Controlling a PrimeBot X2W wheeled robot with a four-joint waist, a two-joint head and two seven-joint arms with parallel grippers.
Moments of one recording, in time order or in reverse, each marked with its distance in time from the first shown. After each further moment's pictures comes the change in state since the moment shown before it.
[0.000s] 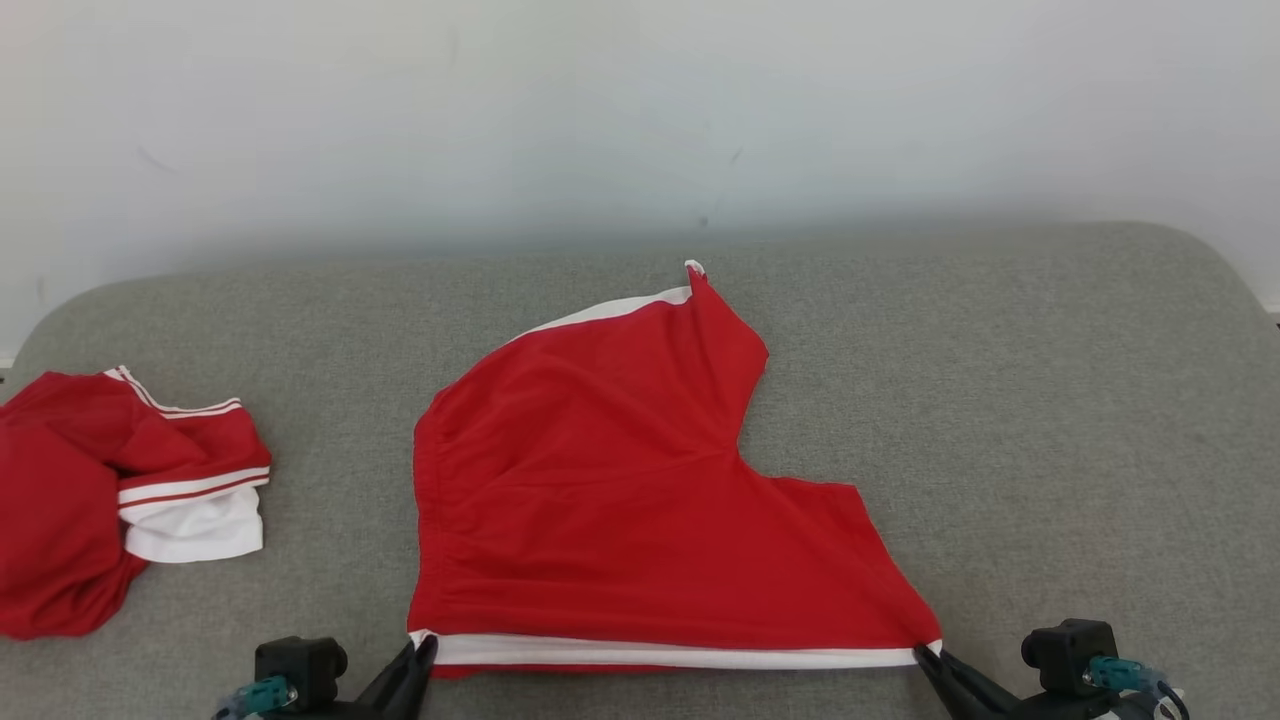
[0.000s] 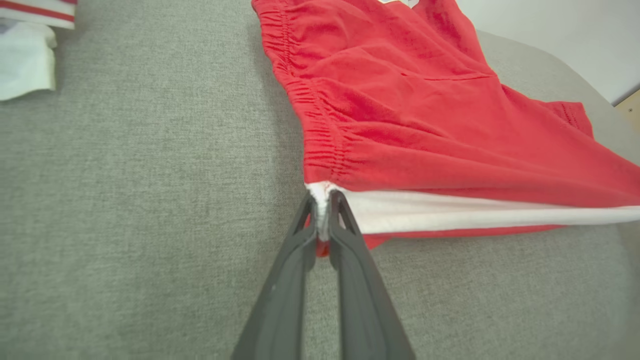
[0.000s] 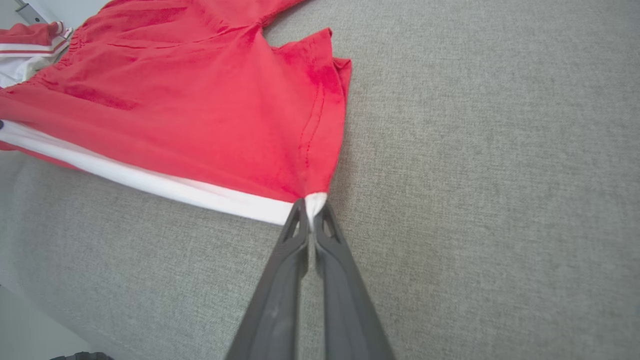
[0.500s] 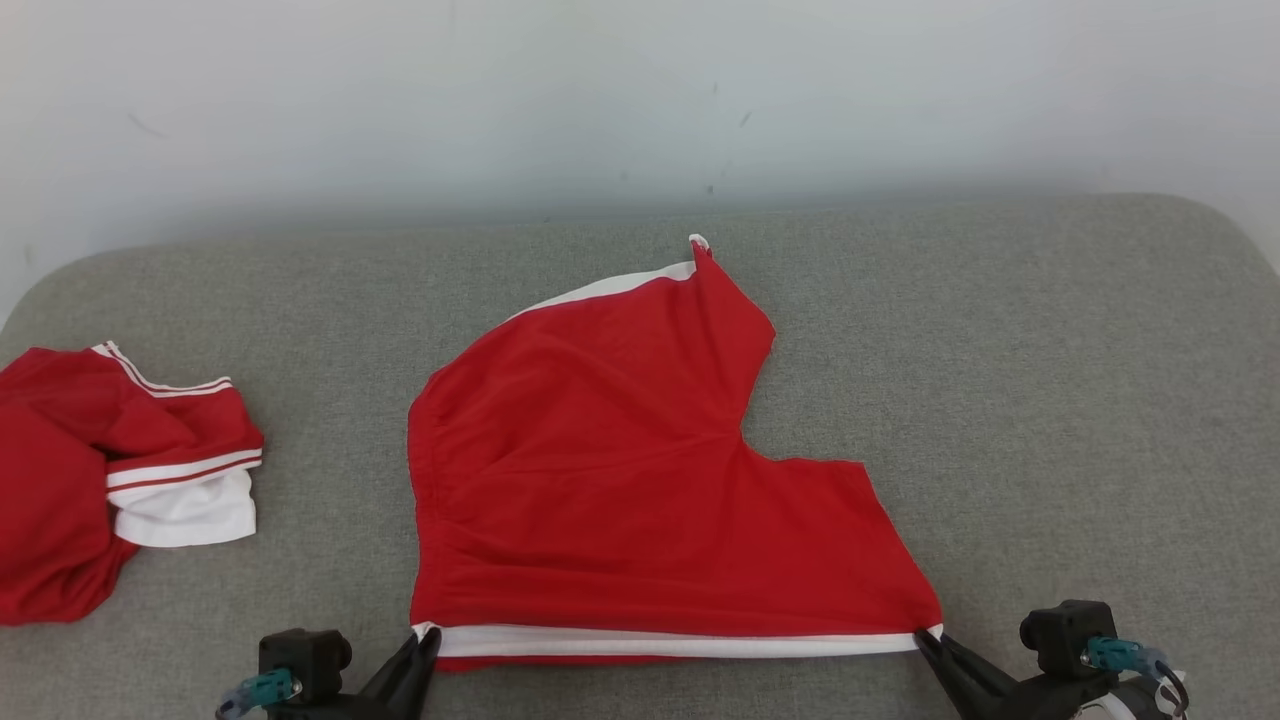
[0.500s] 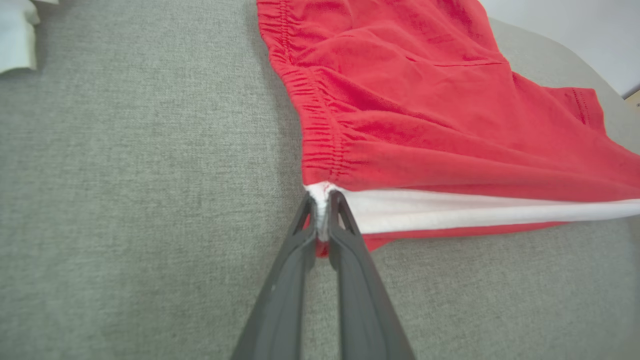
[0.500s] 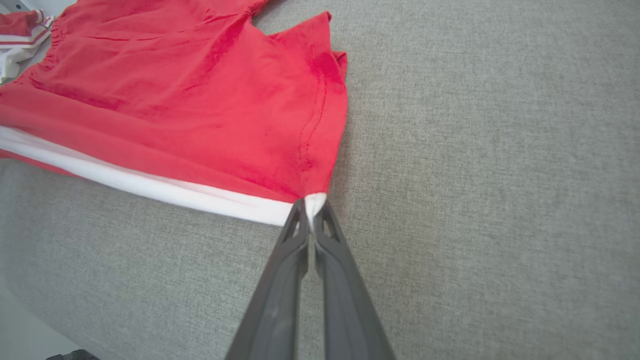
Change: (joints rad) left arm 0.005 0.005 -0.005 -0.047 0.004 0.031 0.014; right arm -0.001 -0.016 -0.009 -0.074 0.000 -0.053 0.058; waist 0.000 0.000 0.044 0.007
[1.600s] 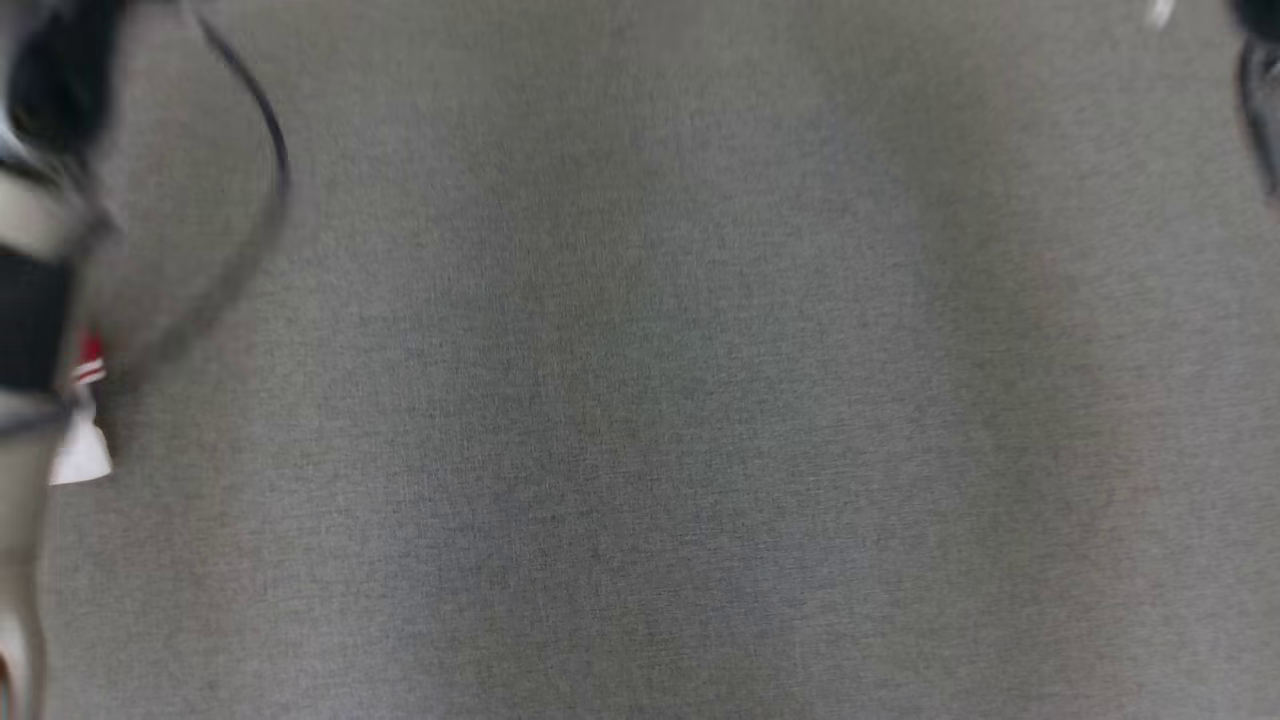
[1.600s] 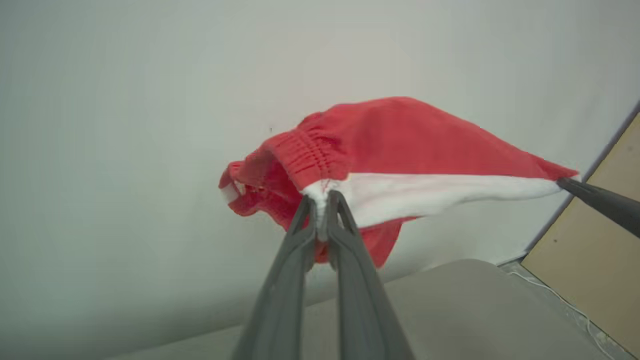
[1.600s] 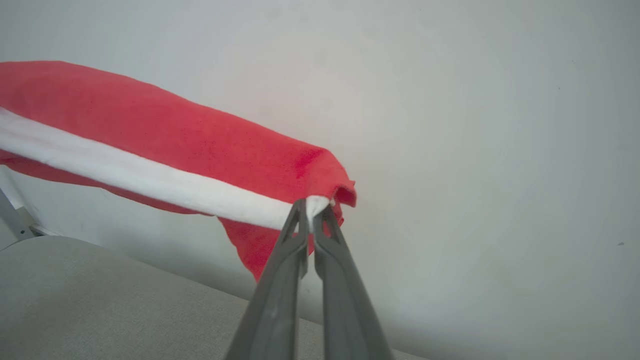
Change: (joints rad) left arm -1.073 0.010 0.238 -0.009 -0.097 -0.116 0.283; right arm -1.268 0.058 -0.076 0.178 -0.060 0.044 0.295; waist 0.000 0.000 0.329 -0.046
